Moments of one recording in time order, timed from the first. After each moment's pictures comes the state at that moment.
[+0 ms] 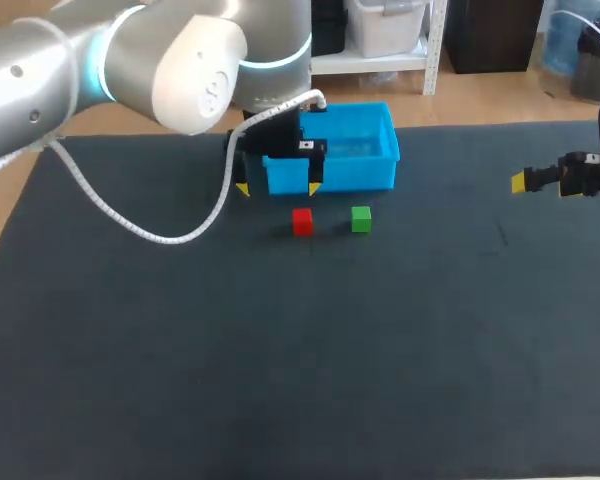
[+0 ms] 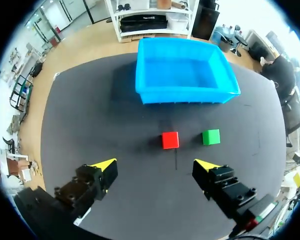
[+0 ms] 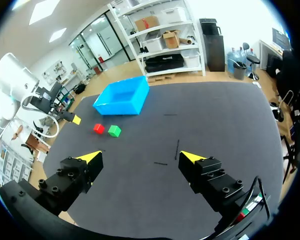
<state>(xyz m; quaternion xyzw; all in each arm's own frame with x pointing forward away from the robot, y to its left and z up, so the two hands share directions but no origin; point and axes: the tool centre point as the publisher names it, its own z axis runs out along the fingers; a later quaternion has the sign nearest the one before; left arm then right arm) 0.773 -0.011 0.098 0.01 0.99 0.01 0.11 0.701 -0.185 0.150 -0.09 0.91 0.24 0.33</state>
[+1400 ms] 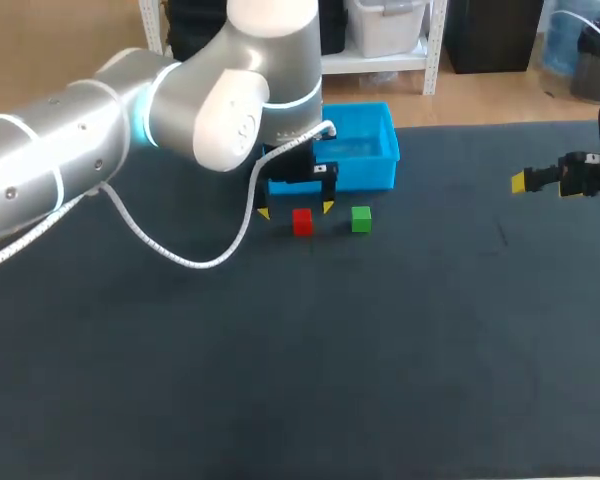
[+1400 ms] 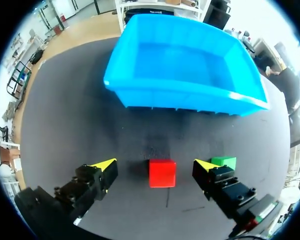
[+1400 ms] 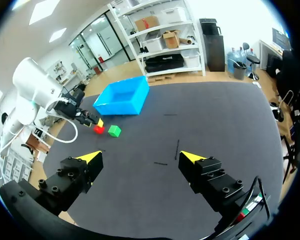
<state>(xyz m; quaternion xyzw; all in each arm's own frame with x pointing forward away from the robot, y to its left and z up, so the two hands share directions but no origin) 0.816 -0.030 0.015 -0.03 0.99 -0.02 0.10 0.701 -0.185 0.150 -0.09 0.91 0.24 0.33</state>
